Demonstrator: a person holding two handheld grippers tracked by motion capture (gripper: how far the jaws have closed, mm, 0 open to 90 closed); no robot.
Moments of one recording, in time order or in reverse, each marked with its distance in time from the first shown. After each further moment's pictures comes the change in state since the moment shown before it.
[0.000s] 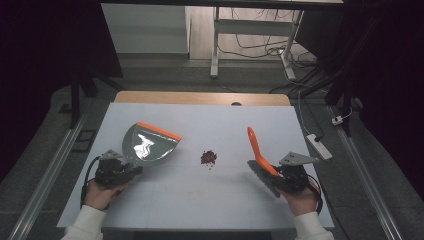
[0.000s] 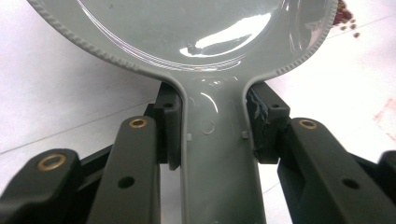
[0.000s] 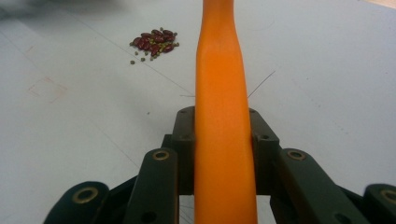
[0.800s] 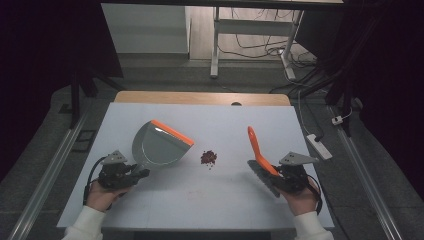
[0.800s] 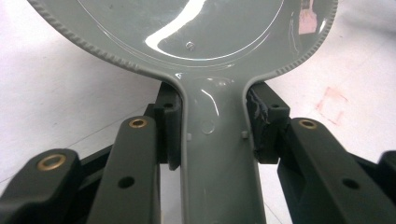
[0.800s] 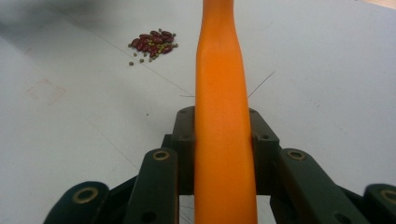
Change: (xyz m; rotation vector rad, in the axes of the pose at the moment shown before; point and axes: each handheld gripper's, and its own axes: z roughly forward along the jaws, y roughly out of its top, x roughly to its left) left arm -0.018 0.003 -0.006 -0.043 -0.124 0.144; right arm 0.001 0.000 0.000 -0.003 -0.006 0.008
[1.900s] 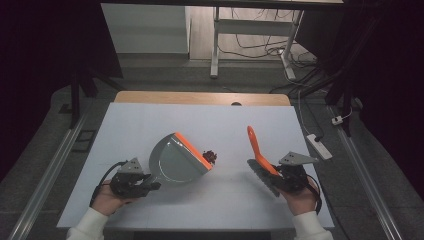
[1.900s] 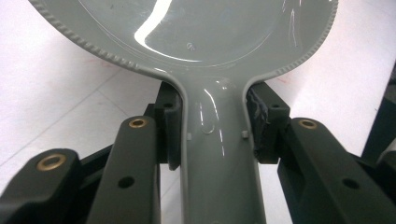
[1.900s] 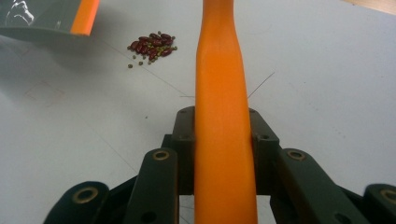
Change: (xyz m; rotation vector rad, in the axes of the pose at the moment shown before) left arm -0.031 0.005 0.014 0.147 -0.119 0.202; right arm 0.001 0.001 0.001 -0.008 -0.005 -0.008
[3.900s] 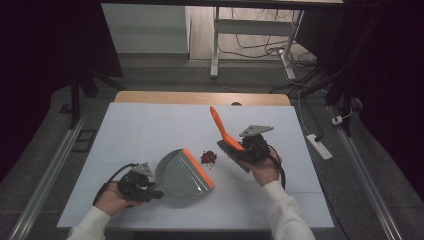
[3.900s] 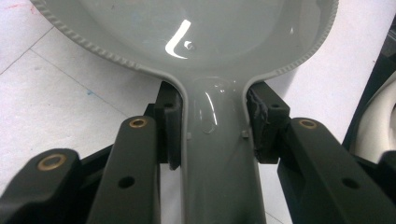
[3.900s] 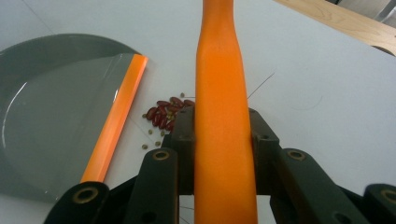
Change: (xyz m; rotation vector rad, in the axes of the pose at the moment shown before) left arm 0.000 0.005 0.020 0.213 -0.096 0.015; right arm 0.024 0.086 0.083 0.047 0.065 -0.080
